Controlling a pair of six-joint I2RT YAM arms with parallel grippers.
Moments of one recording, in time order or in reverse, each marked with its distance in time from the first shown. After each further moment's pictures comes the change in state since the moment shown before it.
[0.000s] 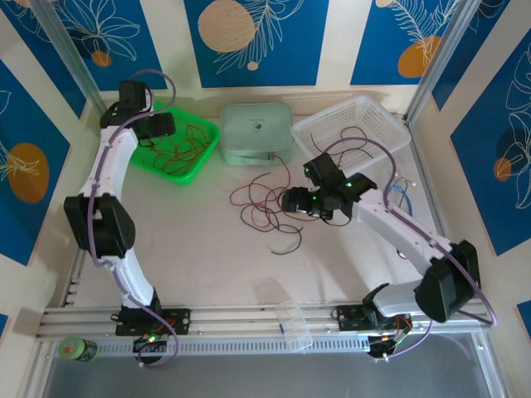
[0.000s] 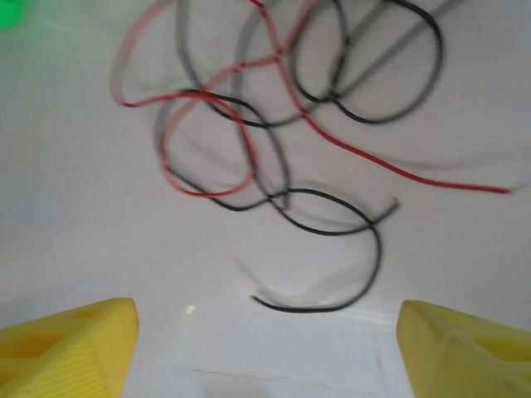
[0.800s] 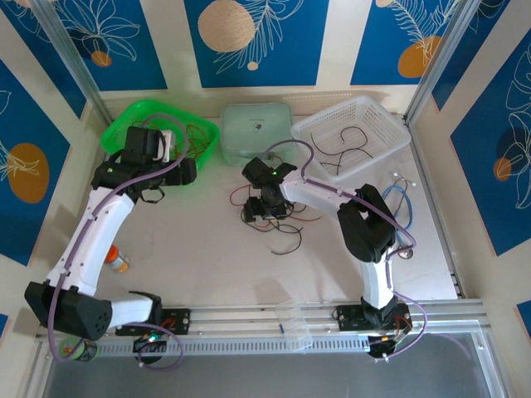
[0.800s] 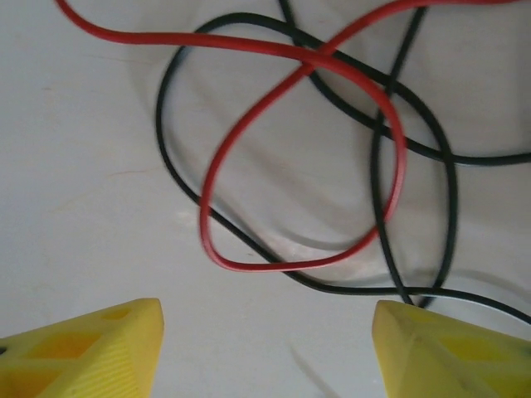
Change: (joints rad) left arm -0.240 -0.572 -0.493 -0.114 0.047 -0.093; right arm 0.193 0.581 0.359 -0.023 0.002 -0.061
